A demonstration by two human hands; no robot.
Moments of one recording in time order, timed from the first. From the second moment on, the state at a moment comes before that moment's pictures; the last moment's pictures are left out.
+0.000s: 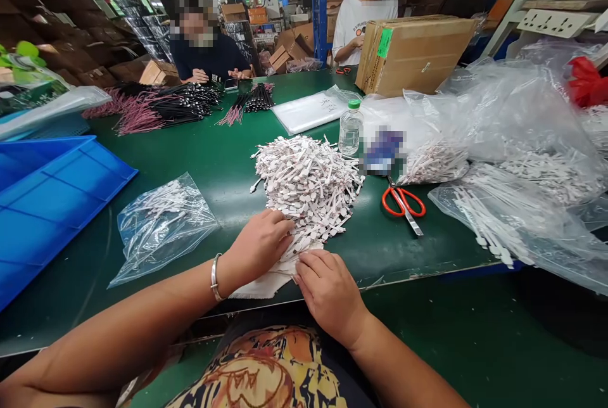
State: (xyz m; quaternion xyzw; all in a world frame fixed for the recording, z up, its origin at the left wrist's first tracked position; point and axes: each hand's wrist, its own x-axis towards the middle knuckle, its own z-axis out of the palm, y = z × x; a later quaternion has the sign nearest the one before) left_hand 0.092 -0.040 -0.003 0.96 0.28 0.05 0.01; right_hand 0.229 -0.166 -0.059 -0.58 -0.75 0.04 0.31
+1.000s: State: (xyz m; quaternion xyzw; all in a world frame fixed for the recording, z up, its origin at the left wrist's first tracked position) left_hand -0.017 -0.072 -0.019 0.93 0.32 0.09 0.15; right_hand 0.250 -0.165 -0.045 -0.59 -0.68 0.12 0.41
